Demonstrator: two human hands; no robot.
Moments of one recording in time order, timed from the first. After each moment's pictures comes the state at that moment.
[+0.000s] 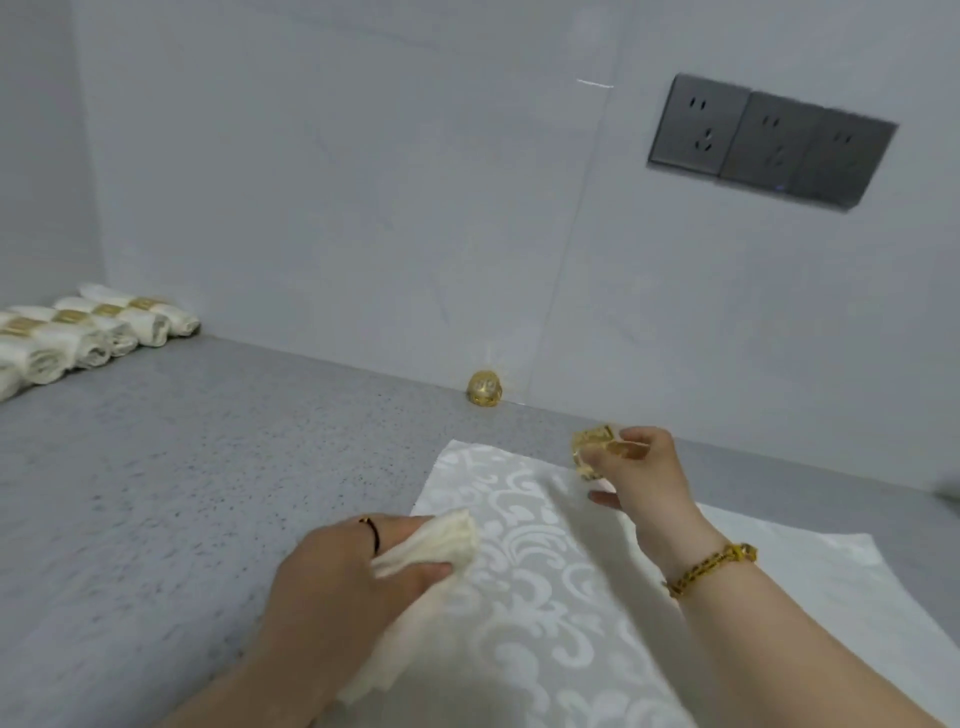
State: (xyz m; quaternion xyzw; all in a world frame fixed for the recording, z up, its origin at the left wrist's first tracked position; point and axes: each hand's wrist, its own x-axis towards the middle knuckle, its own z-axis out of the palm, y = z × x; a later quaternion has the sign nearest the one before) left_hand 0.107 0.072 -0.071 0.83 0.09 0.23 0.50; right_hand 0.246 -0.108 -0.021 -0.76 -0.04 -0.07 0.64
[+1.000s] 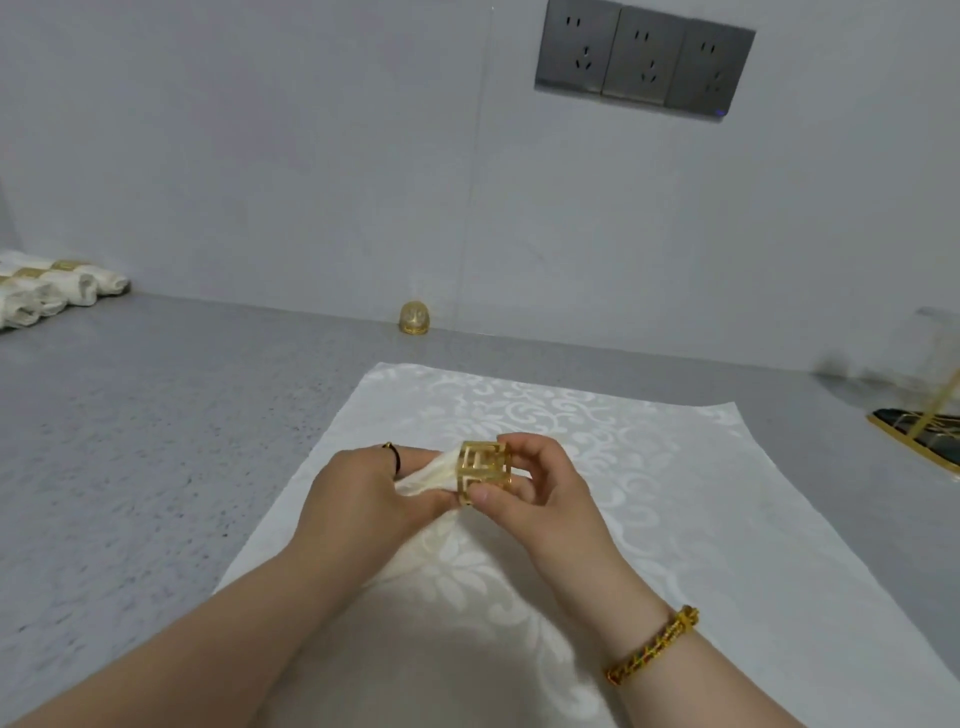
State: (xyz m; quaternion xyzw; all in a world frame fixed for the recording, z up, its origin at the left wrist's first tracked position) left_hand 0.085 -0.011 -0.063 0.85 -0.02 0.21 0.48; right_hand 0.106 -0.159 -0.056 -0.69 -0.17 0.05 0.70
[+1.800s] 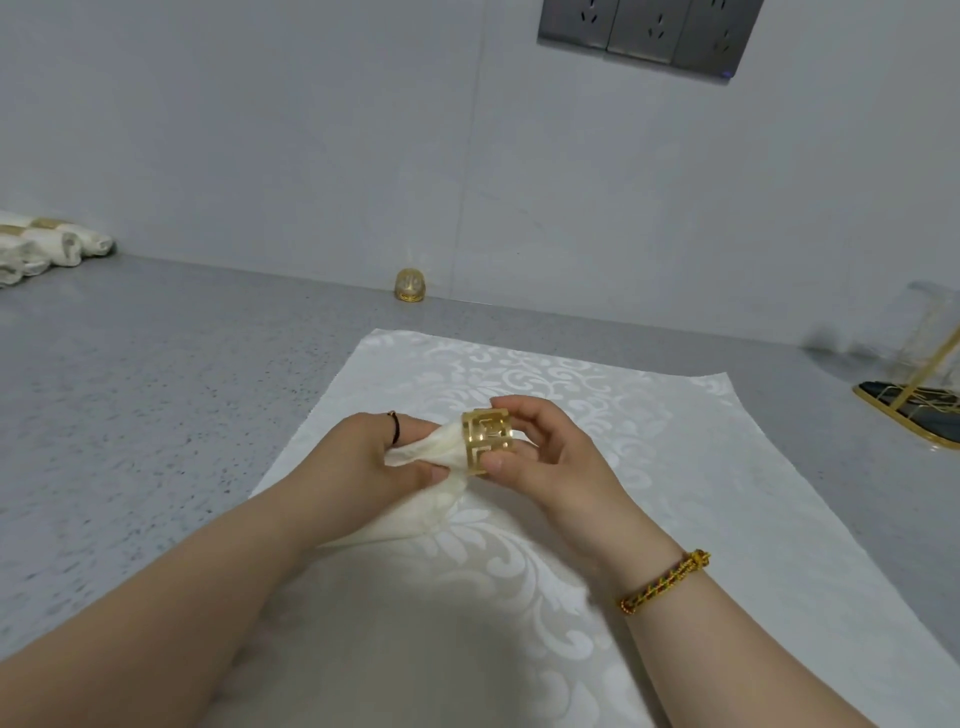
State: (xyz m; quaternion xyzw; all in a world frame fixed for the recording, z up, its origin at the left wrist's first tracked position) left_hand 0.077 -0.001 -0.057 0.86 -0.08 0.10 0.50; right_hand 0.109 -0.172 -0.055 -0.67 -0.22 0.11 0.70
